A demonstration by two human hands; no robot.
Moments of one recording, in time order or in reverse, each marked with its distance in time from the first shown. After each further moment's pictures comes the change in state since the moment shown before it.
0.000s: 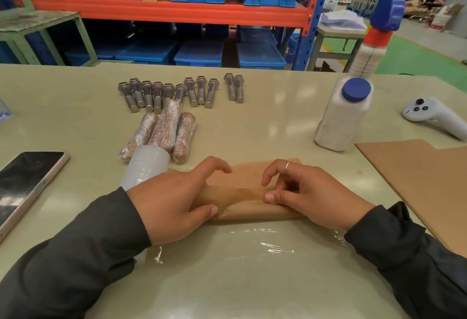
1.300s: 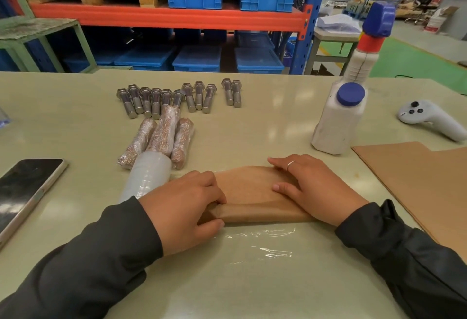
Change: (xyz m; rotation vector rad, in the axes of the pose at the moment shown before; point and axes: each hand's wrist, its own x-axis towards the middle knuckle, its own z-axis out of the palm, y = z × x) left_hand 0.009 0.006 0.010 0.185 0.005 0.061; right_hand 0.011 0.020 -0.008 -0.540 0.068 0.033
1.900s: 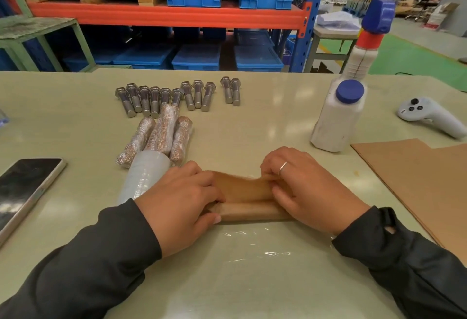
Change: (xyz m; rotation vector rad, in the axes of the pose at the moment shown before) left_hand -0.004 0.003 -0.002 0.062 0.066 0.011; right_hand -0.014 -0.023 -0.009 0.079 0.195 -0.279
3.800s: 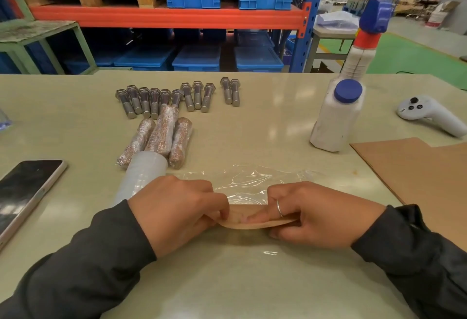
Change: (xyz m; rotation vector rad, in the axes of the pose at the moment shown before) left_hand -0.009 0.006 -0.012 0.004 0.082 0.149; right_hand -0.012 -0.006 -0.012 0.328 -0.444 0.001
